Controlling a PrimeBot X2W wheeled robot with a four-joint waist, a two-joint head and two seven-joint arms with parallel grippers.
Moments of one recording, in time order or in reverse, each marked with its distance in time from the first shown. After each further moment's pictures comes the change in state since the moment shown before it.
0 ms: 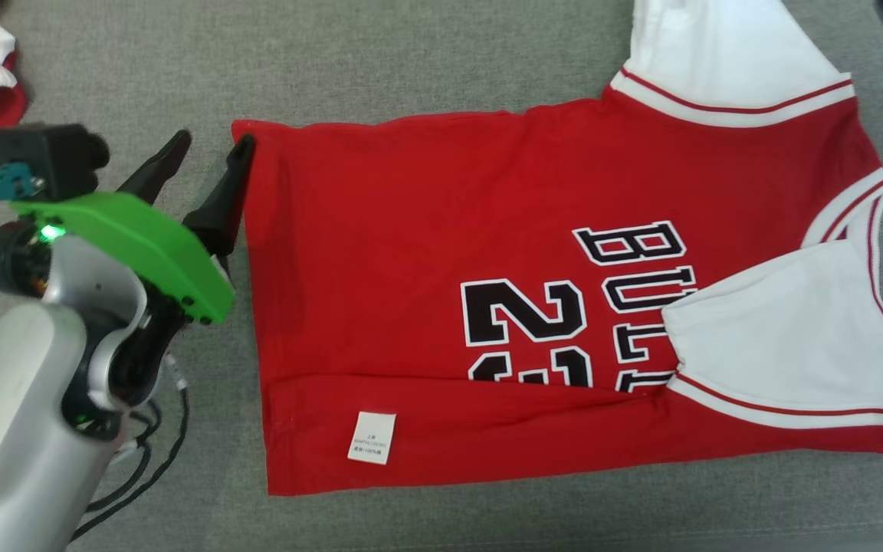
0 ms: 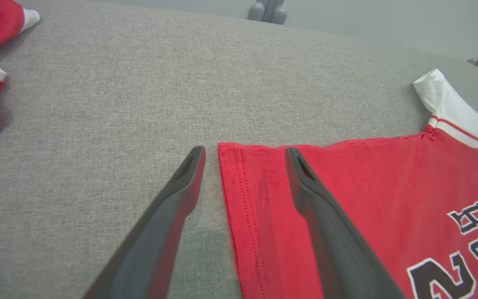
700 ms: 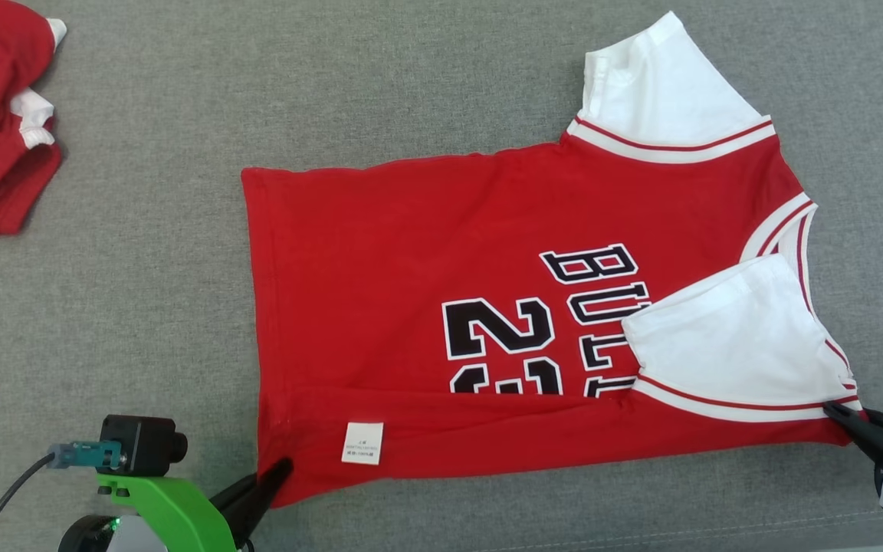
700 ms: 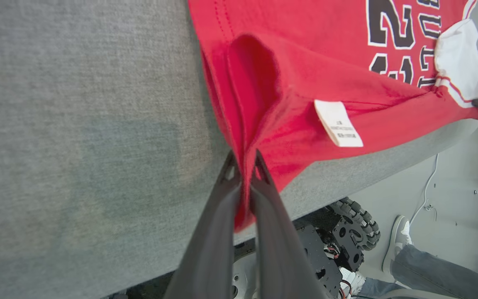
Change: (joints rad) left arm 0.552 0.150 -0.061 -0.190 -0.202 -0.046 0.080; right arm 0.799 0.037 -0.114 -0.124 0.229 0.001 0.009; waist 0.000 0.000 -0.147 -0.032
